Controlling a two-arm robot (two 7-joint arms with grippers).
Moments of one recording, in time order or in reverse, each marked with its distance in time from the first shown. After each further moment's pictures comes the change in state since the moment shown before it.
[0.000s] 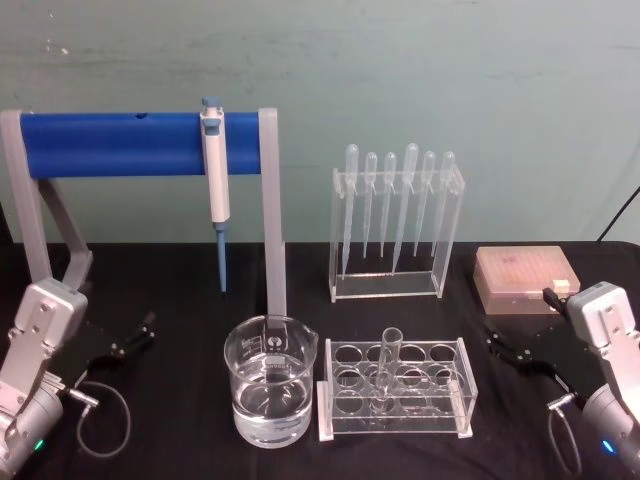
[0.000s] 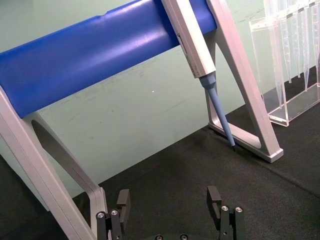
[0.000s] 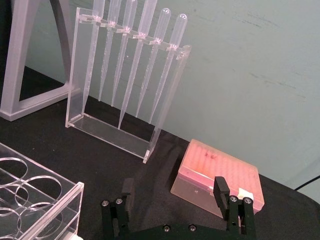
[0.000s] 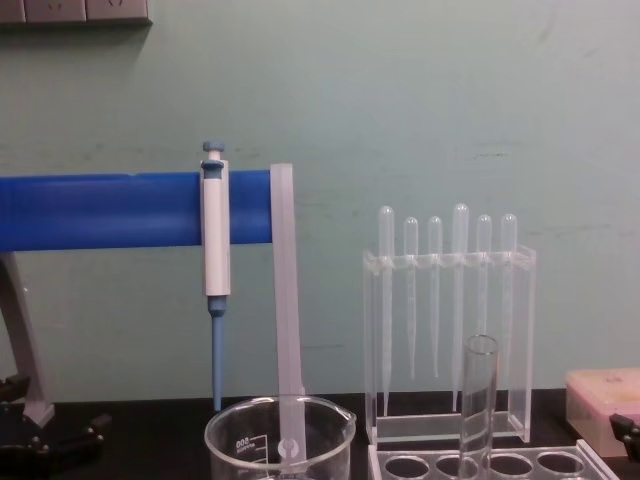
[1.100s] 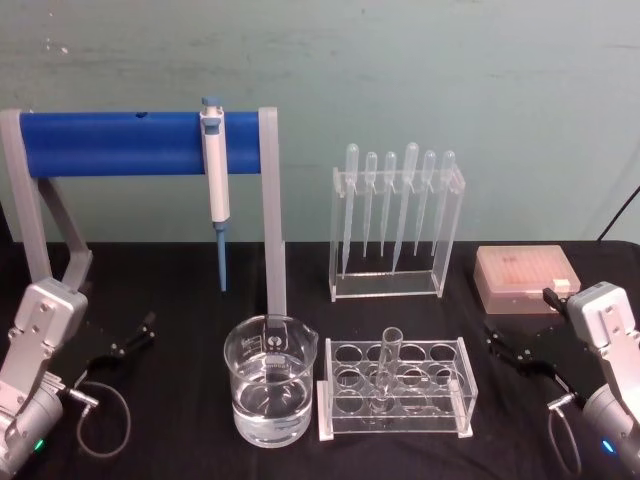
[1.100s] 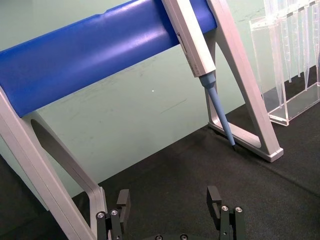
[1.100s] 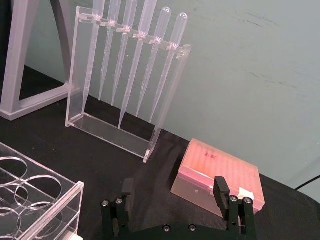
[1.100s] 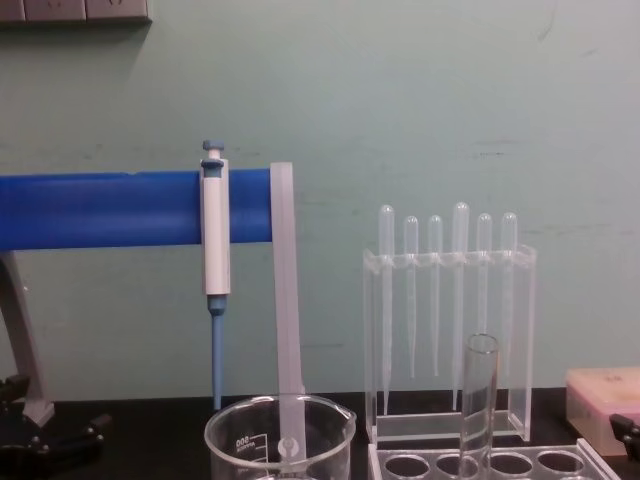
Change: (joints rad) left arm 0.000 0.000 0.000 0.000 0.000 0.000 0.000; right arm 0.000 0.000 0.000 0.000 0.000 0.000 0.000
